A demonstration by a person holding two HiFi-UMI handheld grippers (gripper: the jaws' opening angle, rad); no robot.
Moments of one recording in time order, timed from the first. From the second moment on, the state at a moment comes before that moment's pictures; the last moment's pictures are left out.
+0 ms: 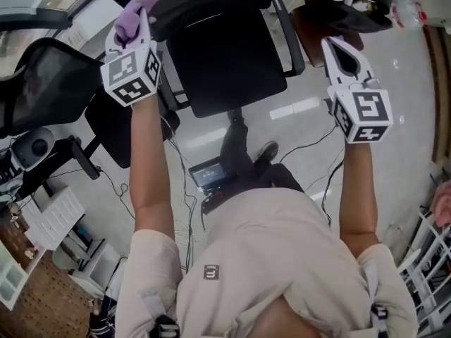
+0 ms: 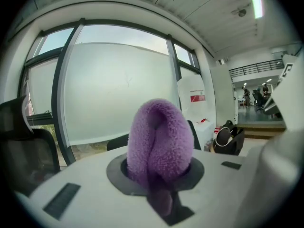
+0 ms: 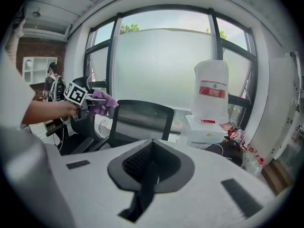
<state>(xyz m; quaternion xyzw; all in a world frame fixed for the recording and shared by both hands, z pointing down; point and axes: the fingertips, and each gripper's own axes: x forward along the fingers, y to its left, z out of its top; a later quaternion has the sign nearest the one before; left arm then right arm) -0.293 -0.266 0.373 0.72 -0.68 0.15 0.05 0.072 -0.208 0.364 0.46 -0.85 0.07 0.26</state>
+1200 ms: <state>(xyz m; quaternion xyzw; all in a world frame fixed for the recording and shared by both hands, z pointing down) -0.159 -0.022 0.078 0.76 -0.63 0.10 -0.13 0.099 -0.089 0.123 0.43 -0.89 -0.04 0.13</state>
